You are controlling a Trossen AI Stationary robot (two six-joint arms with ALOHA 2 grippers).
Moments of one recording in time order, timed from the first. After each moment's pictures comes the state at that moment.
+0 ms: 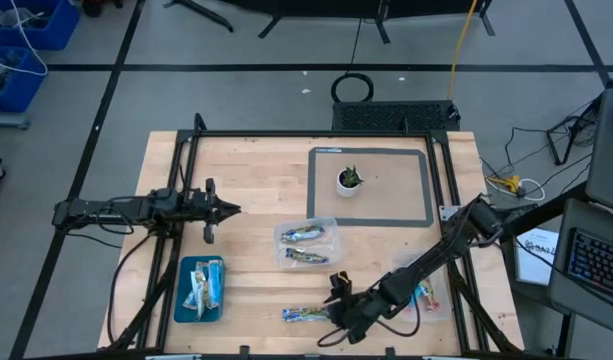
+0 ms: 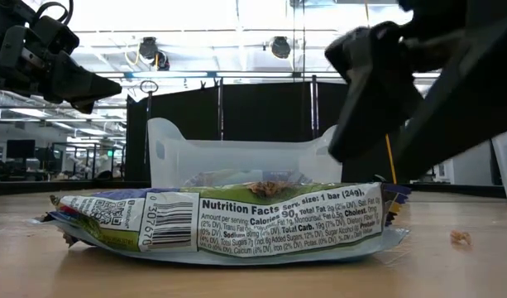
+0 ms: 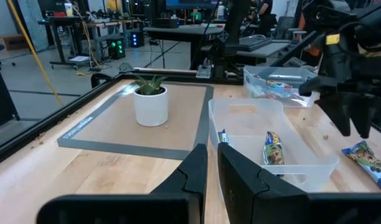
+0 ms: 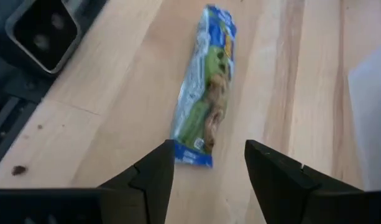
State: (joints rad) left arm 0.02 0.14 0.03 0.03 -0.05 -0.03; right arm 0.66 1.94 1.16 -0.10 0.34 0.19
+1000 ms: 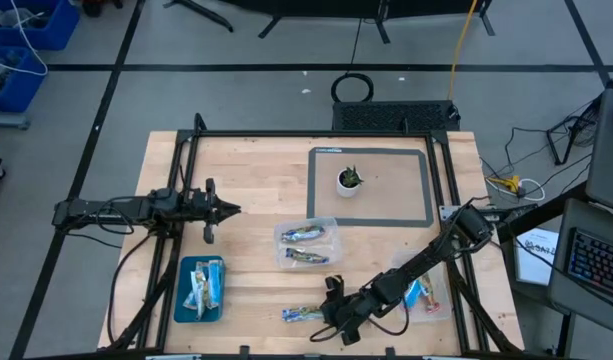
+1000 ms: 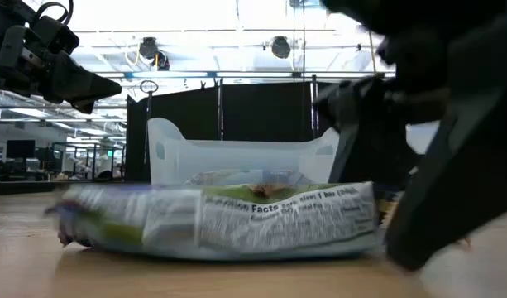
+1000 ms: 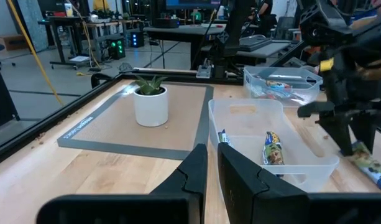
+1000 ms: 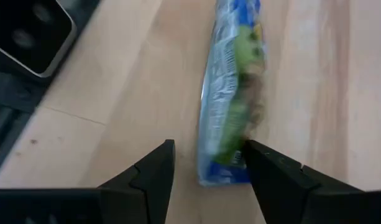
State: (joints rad) left arm 0.02 0.14 0.03 0.03 -0.05 -0.03; right arm 0.62 2.03 1.16 0.01 0.23 0.26
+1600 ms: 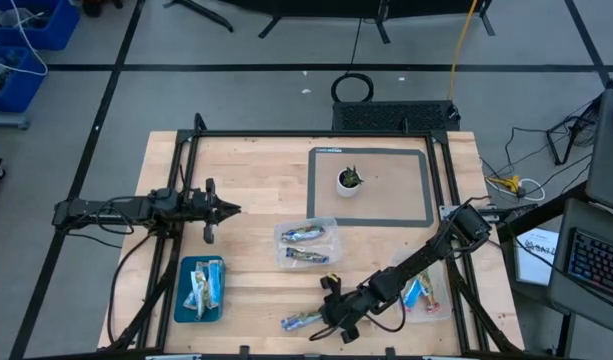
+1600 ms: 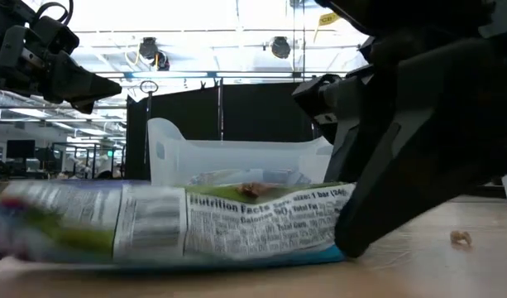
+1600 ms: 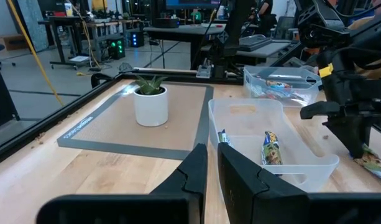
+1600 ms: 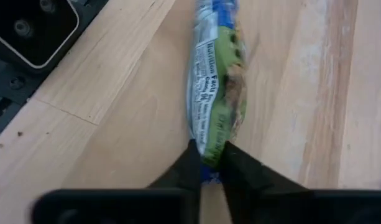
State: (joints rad) left arm 0.02 0.14 0.03 0.03 -0.05 -0.03; right arm 0.60 2.04 1.16 0.06 0.20 0.12
